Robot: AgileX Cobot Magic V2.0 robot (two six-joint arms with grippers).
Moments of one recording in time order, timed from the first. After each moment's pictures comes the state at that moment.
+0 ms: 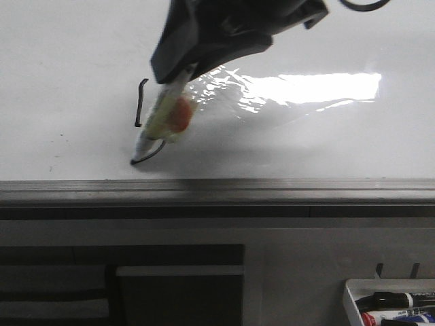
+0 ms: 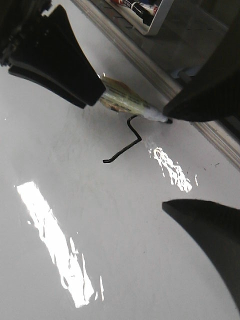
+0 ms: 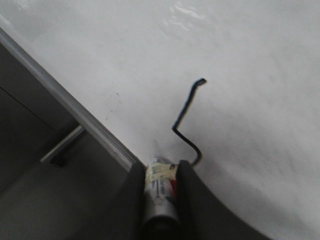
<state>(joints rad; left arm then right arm) -0.67 0.56 -0.31 0.70 0.04 -0.45 0.79 1.42 -1.03 0.09 0.29 0.02</state>
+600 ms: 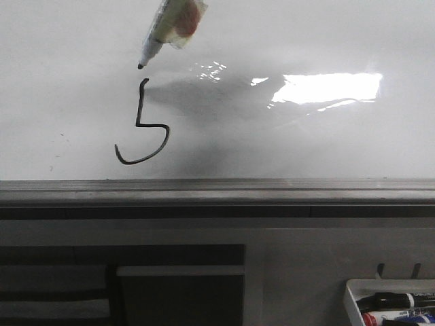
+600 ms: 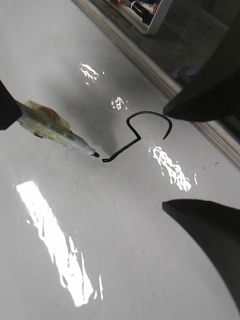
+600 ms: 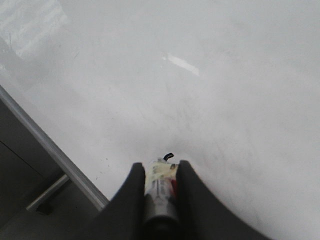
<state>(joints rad) -0.67 0.56 -0.31 0.70 0.04 -0.45 0.74 1.34 -1.11 0.06 0.31 0.02</state>
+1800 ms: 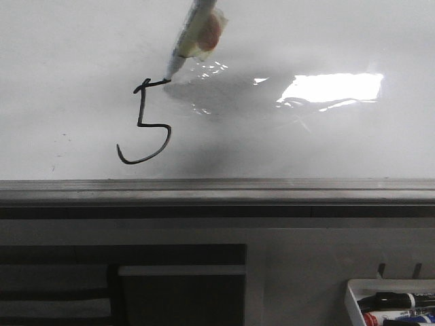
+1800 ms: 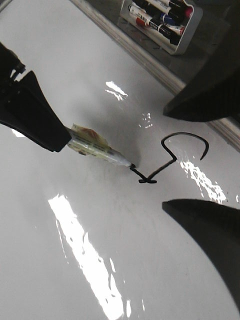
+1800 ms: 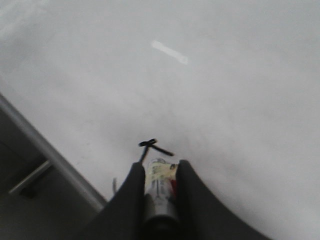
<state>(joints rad) -0.67 0.60 -0.31 0.71 -0.12 -0.45 0.74 1.33 -1.12 0.00 0.37 0.02</state>
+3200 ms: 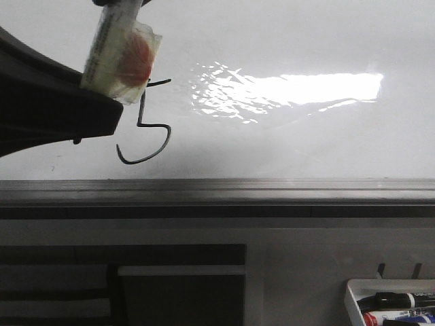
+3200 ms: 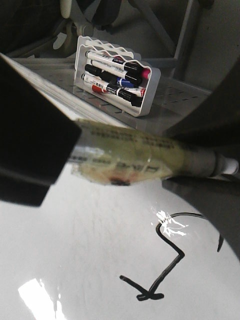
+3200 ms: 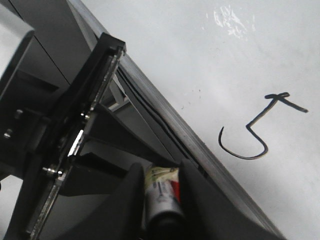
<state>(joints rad) -0.67 1.01 -0.35 0.83 -0.39 -0.44 0.96 1.29 -1.12 0.05 0.52 0.02</state>
